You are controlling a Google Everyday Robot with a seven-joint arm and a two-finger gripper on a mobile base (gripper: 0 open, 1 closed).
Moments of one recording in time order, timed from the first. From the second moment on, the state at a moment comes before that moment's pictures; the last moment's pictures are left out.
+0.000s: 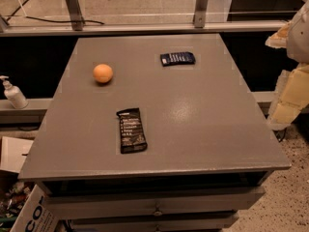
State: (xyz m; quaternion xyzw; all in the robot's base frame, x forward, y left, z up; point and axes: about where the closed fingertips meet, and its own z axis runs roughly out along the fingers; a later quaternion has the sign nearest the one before) arm 0.438 -0.217 0.976 -0.60 0.78 -0.03 0.16
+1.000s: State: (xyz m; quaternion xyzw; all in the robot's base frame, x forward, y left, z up) arm 0.459 -0.175 0.950 -0.61 0.76 0.04 0.20
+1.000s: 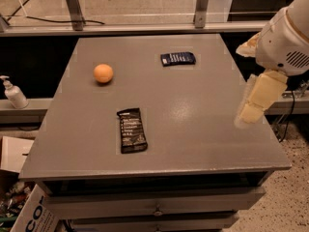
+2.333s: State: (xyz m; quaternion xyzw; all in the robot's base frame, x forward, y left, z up) arm 0.503 -0.075 0.896 -0.59 0.70 0.27 0.30
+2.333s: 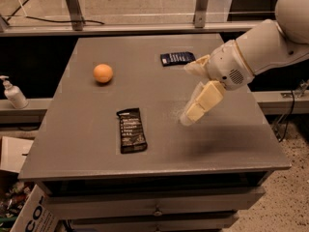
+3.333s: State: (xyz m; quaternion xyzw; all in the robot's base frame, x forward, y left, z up) arm 0.526 -0.063 0.890 -0.57 0.67 0.31 0.37
